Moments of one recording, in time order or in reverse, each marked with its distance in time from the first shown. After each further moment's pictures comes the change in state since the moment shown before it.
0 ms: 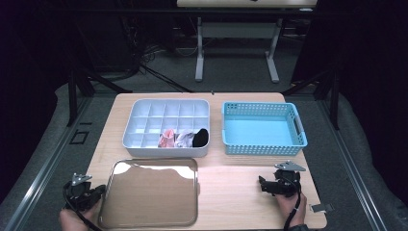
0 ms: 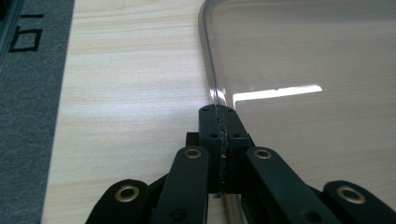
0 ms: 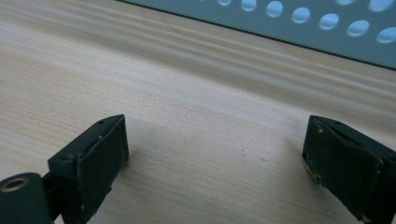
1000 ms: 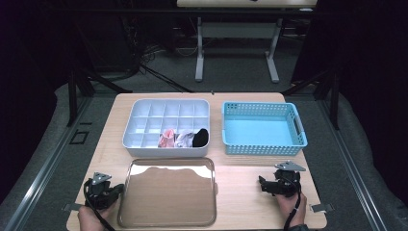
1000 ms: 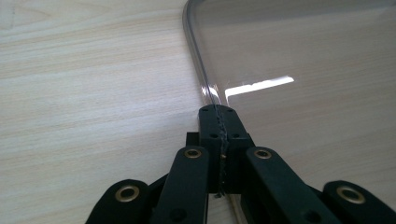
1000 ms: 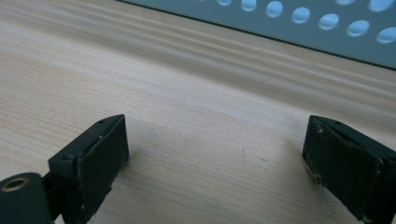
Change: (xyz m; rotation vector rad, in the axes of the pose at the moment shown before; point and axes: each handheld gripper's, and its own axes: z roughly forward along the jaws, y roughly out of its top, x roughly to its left) left arm -0.046 0.007 0.011 0.000 -0.099 0.072; right arm 0.000 0.000 0.000 -0.002 -0.001 -0.004
